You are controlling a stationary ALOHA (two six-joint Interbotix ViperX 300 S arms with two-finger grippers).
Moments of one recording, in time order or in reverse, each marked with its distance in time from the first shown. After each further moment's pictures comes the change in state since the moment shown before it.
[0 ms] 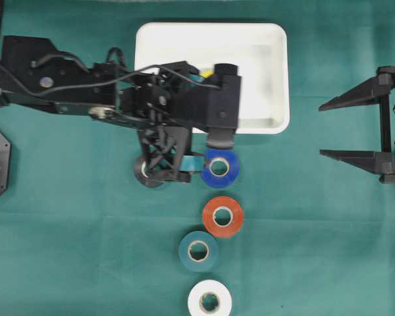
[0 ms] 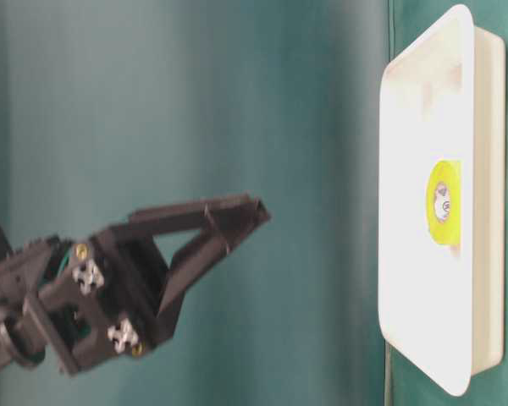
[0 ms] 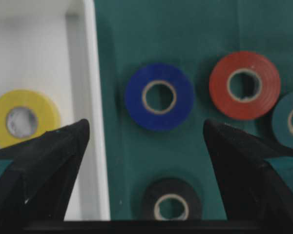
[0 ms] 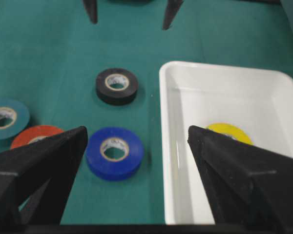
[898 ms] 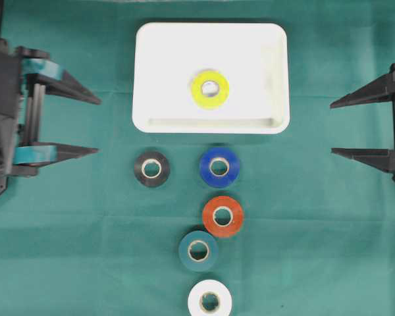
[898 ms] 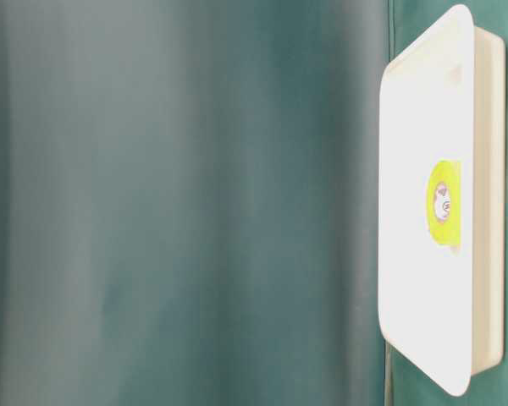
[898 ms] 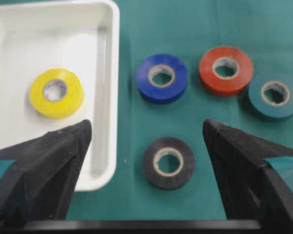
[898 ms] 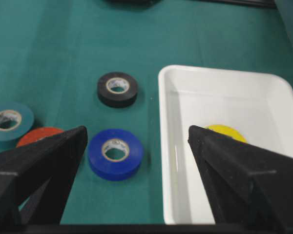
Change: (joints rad) left arm 0.009 -0.736 0.643 -0.011 -0.337 -0.006; right arm 0.003 -0.083 -0.011 0.002 0.069 0.000
